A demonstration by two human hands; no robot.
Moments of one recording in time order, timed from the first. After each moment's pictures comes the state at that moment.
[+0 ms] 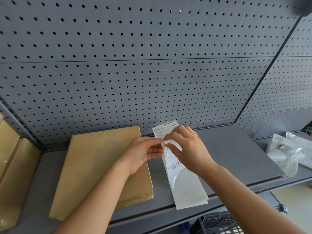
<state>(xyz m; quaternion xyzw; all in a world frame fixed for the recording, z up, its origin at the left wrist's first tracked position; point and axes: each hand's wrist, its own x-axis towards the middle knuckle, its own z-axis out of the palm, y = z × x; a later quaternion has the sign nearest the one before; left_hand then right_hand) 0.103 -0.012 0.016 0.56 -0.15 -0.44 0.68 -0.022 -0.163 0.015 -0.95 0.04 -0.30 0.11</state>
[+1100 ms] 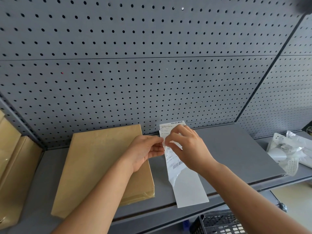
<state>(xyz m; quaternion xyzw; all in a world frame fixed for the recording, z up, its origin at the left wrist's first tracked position) 0.103 -0.016 0.015 0.60 -0.13 -0.43 0.66 -0.021 -0.159 0.021 -0.95 0.03 -0.28 0.14</state>
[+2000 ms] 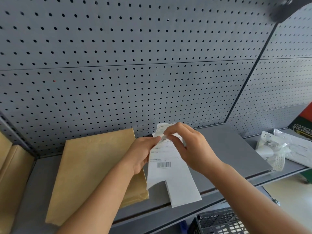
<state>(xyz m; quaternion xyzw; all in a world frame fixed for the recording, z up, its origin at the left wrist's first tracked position) 0.082 -0.022 0.033 0.63 -0.16 -0.44 0.62 -0.054 -0.144 0.070 -0.91 0.01 -0.33 0.23</state>
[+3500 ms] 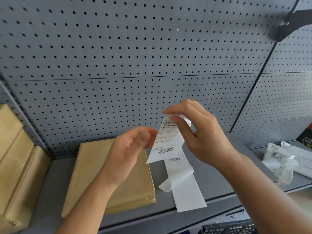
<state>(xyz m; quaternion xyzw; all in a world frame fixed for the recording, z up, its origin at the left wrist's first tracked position) 0.051 0.067 0.109 0.62 -0.38 -0.17 0.66 -0.060 -0.108 0.161 -0.89 -0.08 -0.40 0.20</state>
